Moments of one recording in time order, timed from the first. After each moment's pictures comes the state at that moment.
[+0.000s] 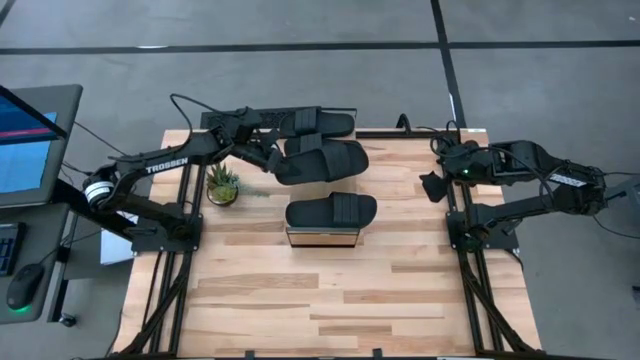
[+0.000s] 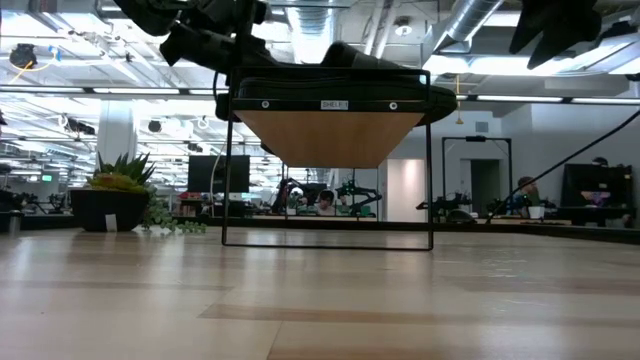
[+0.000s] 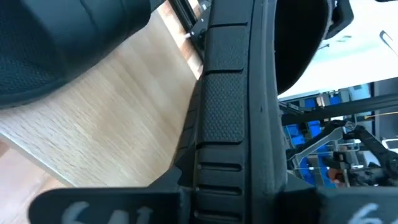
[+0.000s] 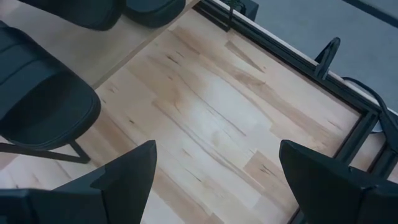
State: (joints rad) left arm 0.59 1.33 0.96 -0.14 0.77 -0.76; right arm -0.09 0.88 1.21 -1.33 0.38 0.60
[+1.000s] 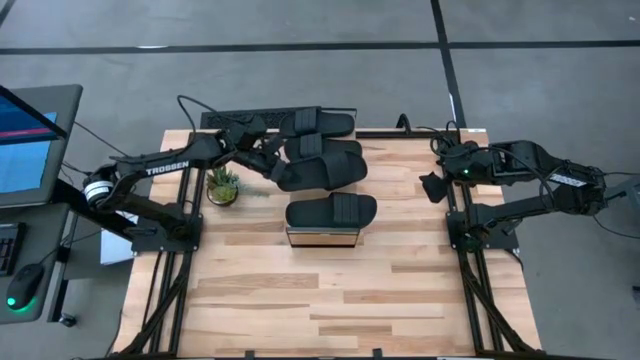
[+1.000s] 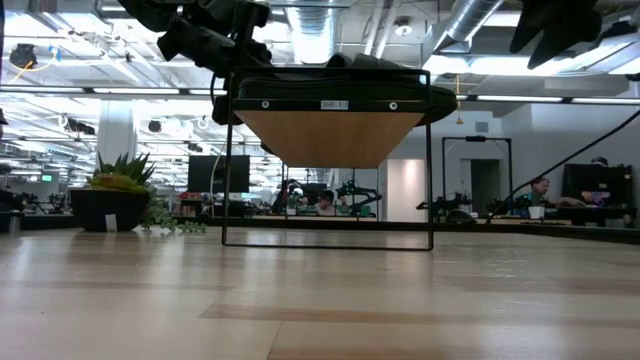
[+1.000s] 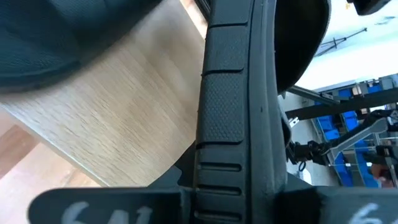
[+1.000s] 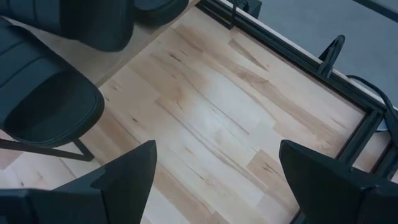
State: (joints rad) left arm 0.52 1.33 0.96 -0.22 0.65 -0.67; right arm -0.09 0.88 1.21 -1.33 0.37 0.60
